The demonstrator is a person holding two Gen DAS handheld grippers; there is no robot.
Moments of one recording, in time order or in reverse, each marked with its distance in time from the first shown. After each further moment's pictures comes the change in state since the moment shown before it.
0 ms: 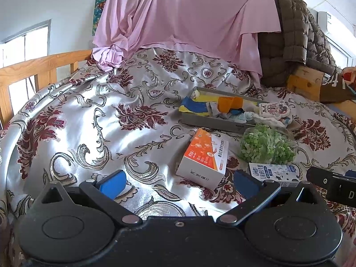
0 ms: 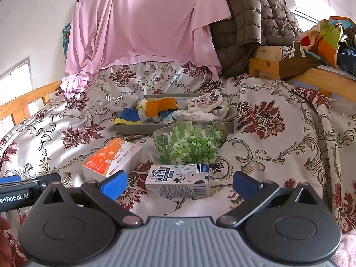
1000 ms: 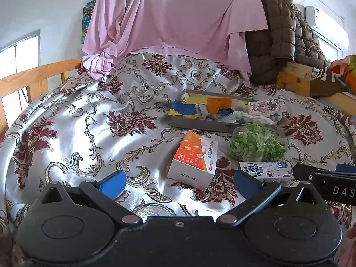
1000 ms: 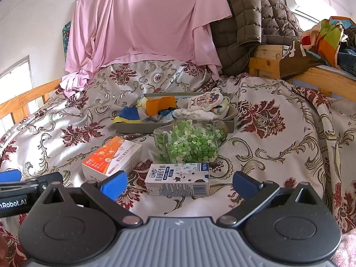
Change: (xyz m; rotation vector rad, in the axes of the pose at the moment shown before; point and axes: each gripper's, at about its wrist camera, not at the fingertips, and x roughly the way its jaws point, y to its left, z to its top) left arm -0.009 -0.014 0.001 0.063 -0.015 -0.030; right arm 0.000 0.001 0.000 -0.001 0.002 -0.001
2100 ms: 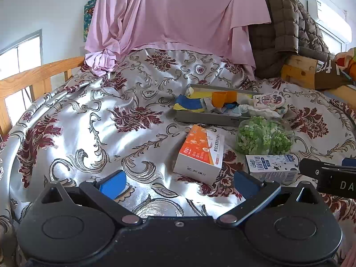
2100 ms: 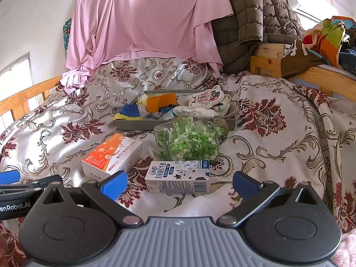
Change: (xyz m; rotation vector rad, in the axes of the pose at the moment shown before) left arm 0.004 0.001 -0.004 0.015 0.023 0.031; right arm 0.000 0.001 -0.005 -0.005 0.009 0.000
